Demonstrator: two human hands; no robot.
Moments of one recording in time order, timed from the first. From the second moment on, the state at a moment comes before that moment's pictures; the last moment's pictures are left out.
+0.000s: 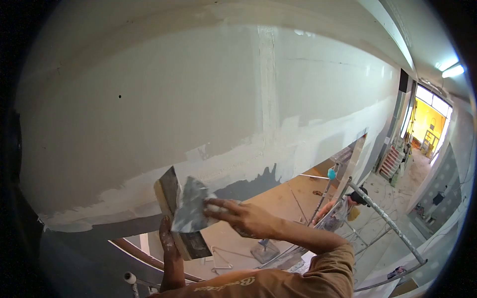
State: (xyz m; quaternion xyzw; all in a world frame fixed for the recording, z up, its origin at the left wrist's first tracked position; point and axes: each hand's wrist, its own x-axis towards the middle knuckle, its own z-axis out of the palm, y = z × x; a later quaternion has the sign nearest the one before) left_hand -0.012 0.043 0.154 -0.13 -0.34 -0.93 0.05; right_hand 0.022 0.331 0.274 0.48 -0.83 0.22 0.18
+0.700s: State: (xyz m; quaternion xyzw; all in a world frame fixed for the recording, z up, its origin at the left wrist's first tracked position) left_hand 0.031 0.028 0.145 -0.03 -0.42 -0.89 0.17; right_hand -0.132 0.368 0.493 0.27 -0.70 0.03 0.66
